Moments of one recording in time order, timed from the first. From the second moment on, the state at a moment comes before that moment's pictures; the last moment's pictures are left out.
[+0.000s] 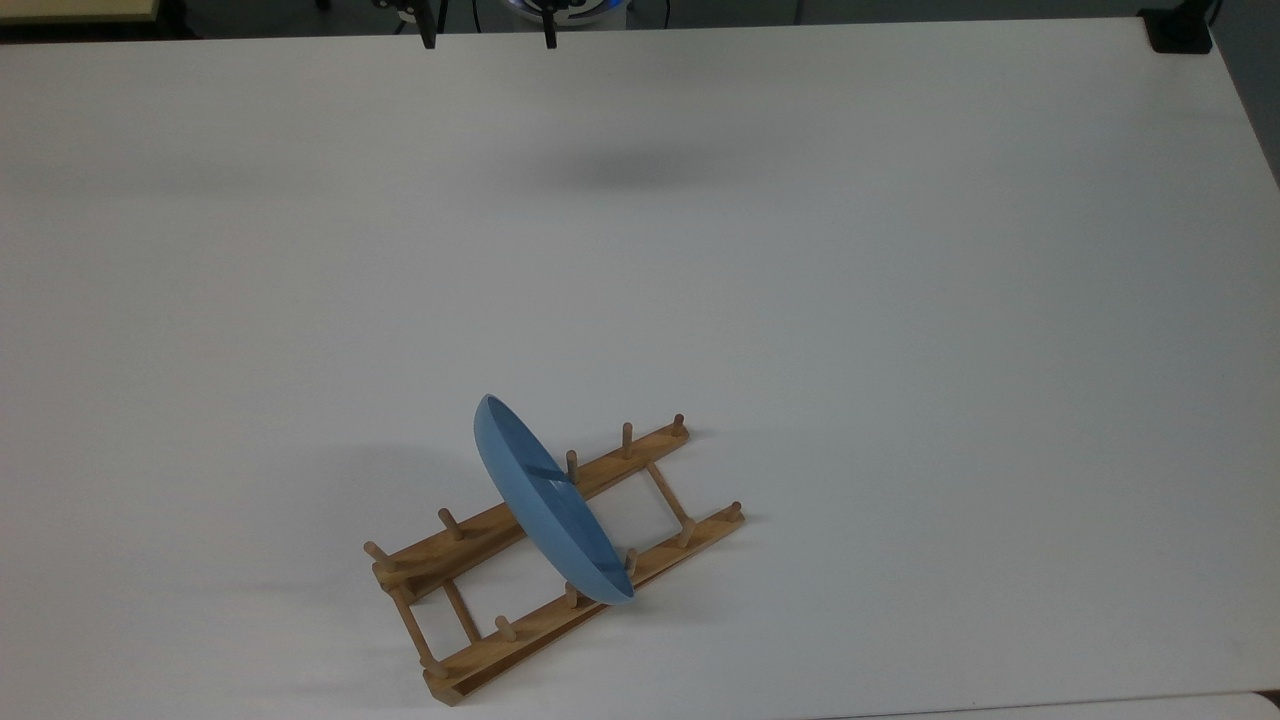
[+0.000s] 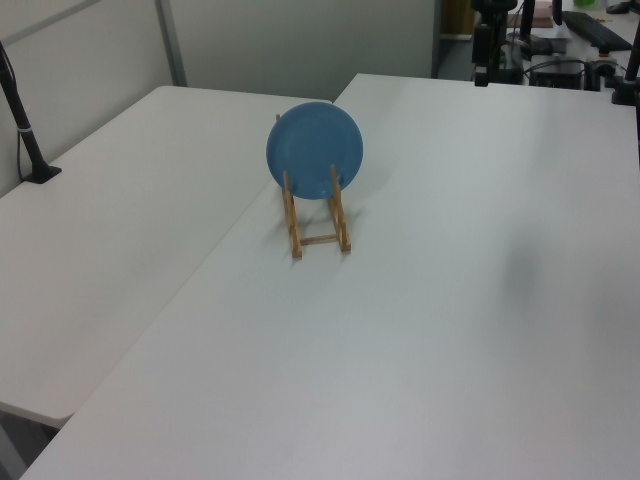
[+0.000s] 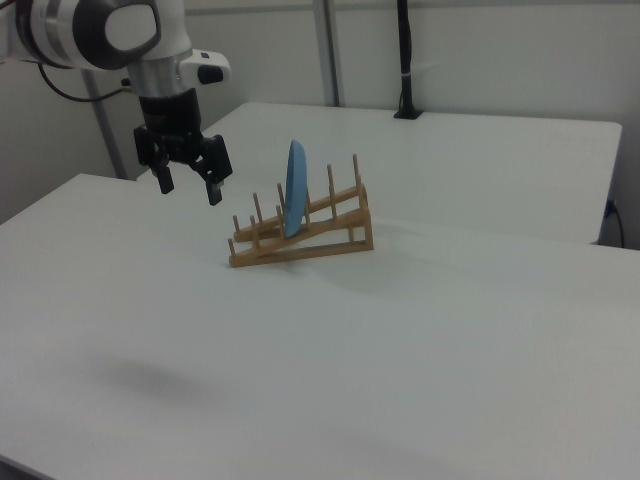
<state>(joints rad) -0.05 -0.03 0.03 -1.66 0.02 1.61 -0.03</state>
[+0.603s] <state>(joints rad) -0.05 -0.03 0.03 -1.66 0.02 1.61 -0.04</state>
